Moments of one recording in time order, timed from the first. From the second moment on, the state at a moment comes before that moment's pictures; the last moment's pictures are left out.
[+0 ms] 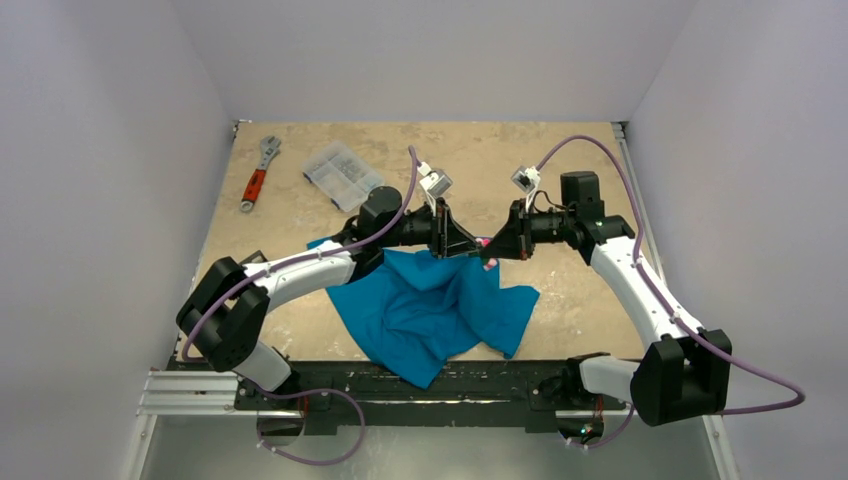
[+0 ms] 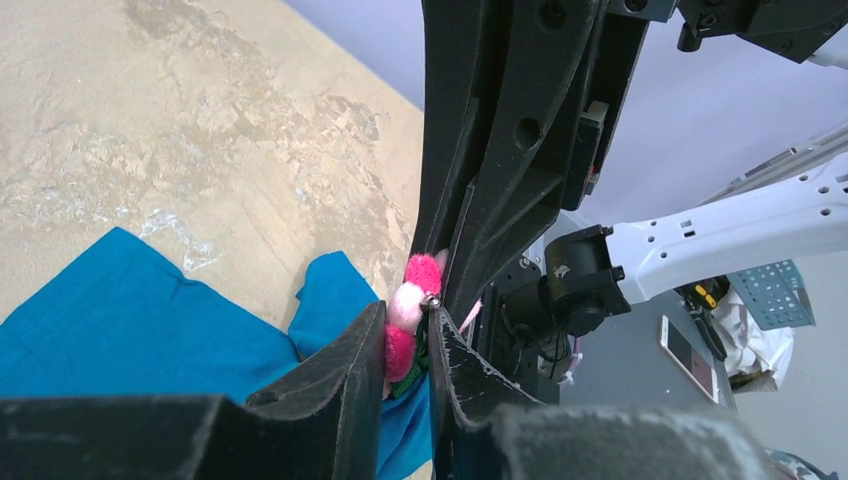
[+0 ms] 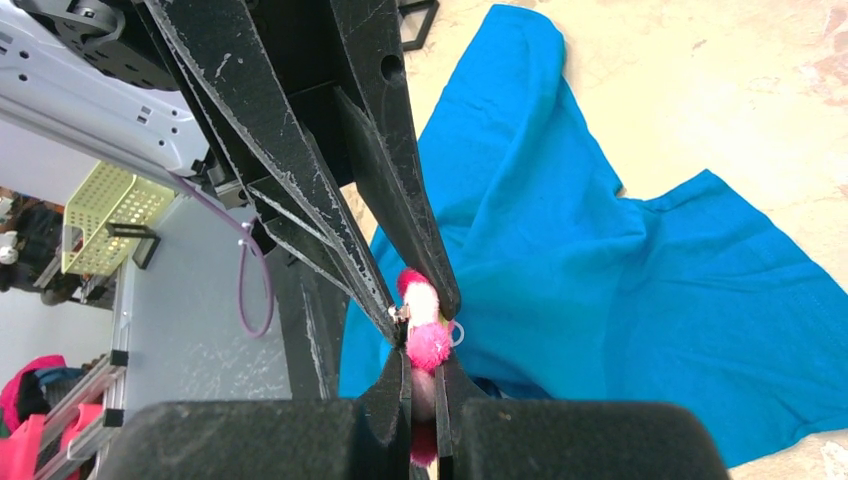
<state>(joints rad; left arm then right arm) -0.74 1.55 0.93 0.51 0.65 -0.56 0.18 1.22 0.96 -0.52 -1.09 -0.07</state>
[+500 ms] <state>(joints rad) -0.69 1.53 0.93 0.49 0.69 -0.55 0.18 1.21 0.96 -0.50 -1.04 -0.06</state>
